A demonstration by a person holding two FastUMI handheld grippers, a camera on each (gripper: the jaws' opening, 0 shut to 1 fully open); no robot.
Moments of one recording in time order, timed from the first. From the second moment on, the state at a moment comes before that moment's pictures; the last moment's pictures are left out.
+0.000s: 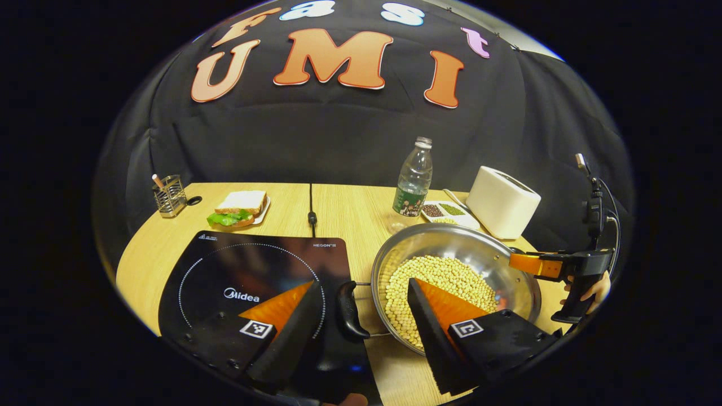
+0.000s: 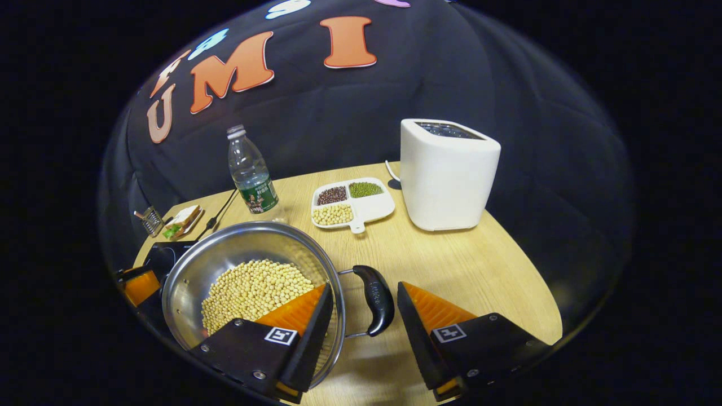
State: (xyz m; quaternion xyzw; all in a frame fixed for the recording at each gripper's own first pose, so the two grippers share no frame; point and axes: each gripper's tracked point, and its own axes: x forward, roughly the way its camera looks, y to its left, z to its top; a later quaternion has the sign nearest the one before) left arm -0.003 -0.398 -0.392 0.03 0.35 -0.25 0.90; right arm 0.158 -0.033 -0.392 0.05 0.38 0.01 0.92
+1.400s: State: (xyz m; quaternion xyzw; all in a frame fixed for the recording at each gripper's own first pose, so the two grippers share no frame) left arm -0.015 -0.454 -0.444 -0.07 0.45 -0.23 0.86; right arm 0.126 -0.081 -0.398 0.11 0.38 -0.04 0.92
